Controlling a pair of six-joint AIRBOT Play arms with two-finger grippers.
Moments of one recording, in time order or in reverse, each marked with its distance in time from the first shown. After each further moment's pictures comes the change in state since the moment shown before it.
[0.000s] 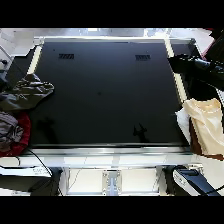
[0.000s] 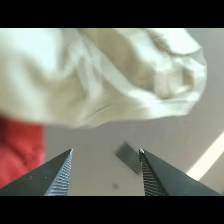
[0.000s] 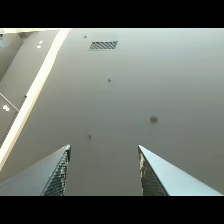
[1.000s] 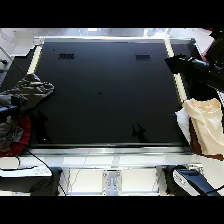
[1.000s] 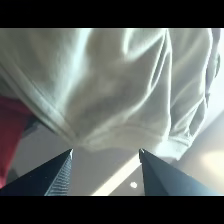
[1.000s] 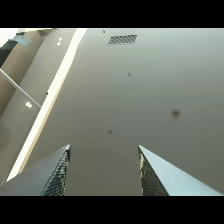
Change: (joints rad) left arm 0.064 0.037 -0.562 -0.599 0.584 0.234; right arm 0.000 0.000 0.000 0.077 0.045 0.008
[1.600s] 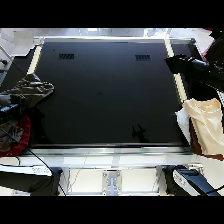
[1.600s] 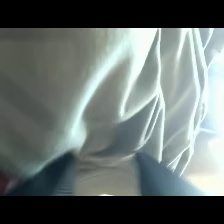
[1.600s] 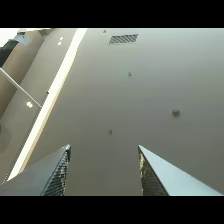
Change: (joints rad) left arm -0.004 -0.118 0.029 -0.358 0.125 0.287; right arm 0.000 0.000 0.000 0.001 -0.003 0.000
